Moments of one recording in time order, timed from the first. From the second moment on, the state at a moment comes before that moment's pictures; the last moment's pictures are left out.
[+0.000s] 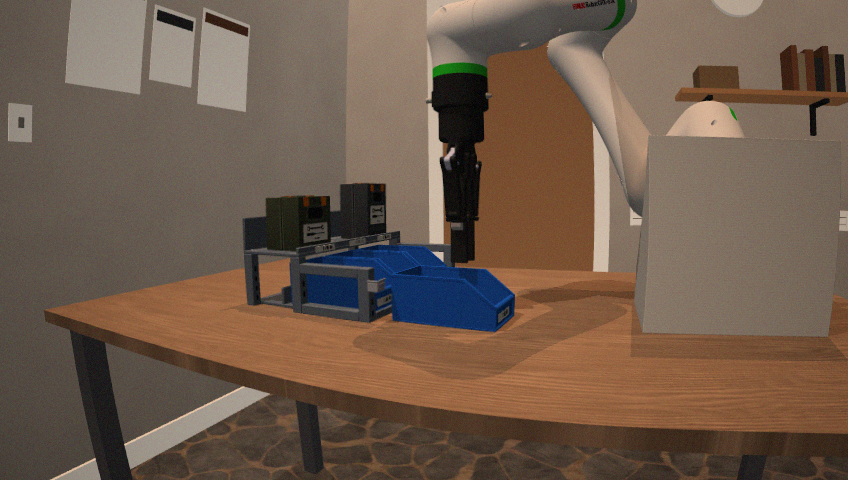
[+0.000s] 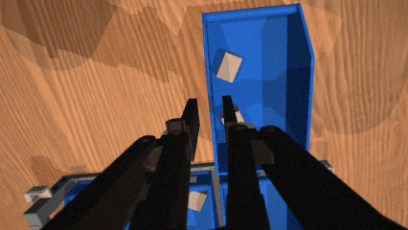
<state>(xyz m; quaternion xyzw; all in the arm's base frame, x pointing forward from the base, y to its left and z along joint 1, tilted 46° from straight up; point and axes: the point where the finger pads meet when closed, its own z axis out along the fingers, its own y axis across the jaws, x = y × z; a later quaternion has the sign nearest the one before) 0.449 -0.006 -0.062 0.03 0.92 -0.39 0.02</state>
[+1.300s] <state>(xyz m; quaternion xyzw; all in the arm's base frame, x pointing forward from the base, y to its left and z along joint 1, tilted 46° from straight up) 0.450 -0.034 -0.089 0.03 0.92 -0.39 0.02</state>
